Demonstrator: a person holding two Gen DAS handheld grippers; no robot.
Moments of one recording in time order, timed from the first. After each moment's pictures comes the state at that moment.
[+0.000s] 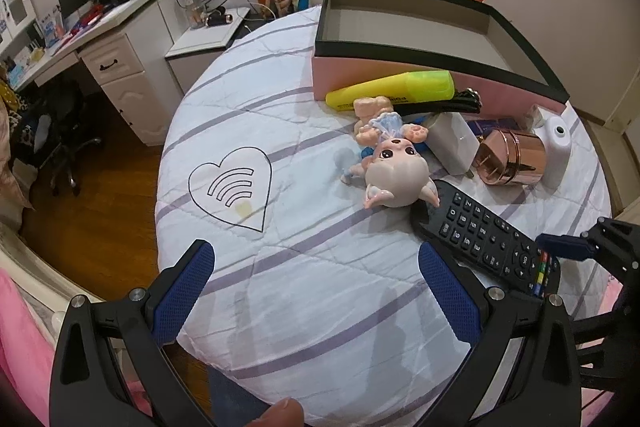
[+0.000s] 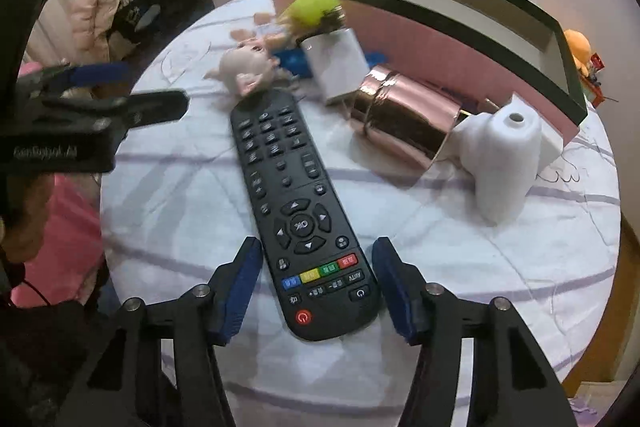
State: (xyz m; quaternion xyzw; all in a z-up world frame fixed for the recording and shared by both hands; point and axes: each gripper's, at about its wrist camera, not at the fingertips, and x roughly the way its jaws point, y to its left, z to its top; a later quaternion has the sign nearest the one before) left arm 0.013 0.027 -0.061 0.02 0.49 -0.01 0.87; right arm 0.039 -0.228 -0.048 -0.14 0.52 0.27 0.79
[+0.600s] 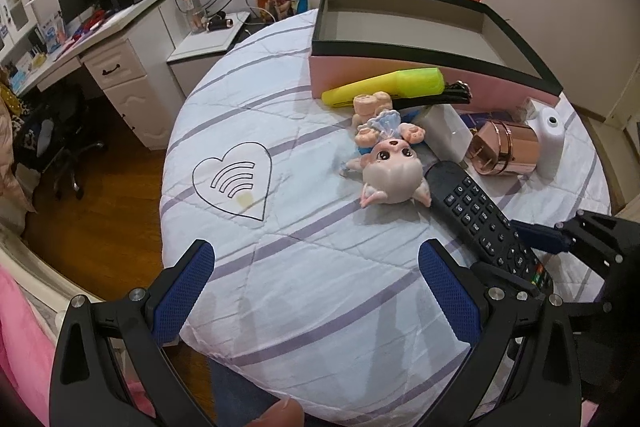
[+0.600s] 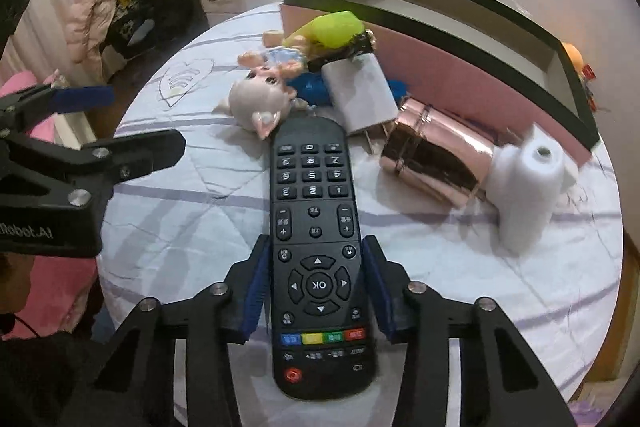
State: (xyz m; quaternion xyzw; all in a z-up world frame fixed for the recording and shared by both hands) left arm 0.004 0.024 -0.057 0.03 0.48 -0.01 0.88; right arm 0.038 -0.208 -0.052 -0.12 0.49 0.26 0.82
